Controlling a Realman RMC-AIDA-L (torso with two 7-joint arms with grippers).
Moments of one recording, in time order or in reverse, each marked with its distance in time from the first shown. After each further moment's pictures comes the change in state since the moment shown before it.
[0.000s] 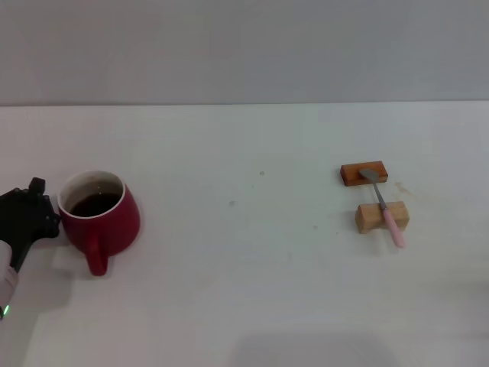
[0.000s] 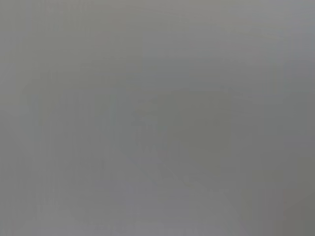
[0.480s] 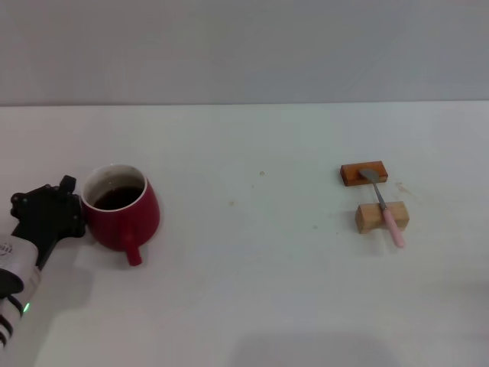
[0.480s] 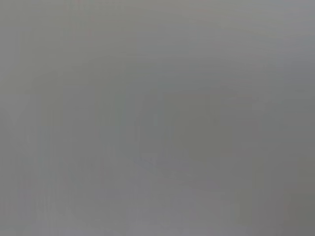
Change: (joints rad) left arm -0.026 0.000 0.090 -0.005 0.000 -0.001 0.000; right arm -0.003 0.000 0.000 0.000 0.000 -0.003 0.000
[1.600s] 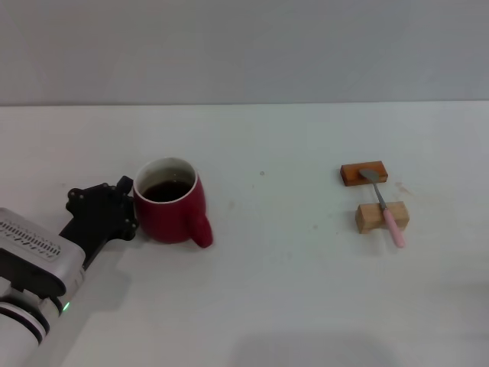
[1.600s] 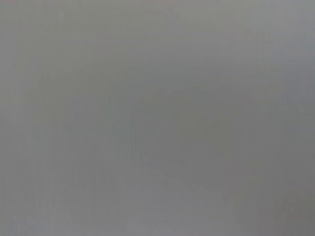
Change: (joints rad) left arm -0.044 -0.005 0.151 -0.039 0.000 -0.008 -0.011; right arm 0.000 0.000 0.000 0.000 0.000 -0.008 0.000
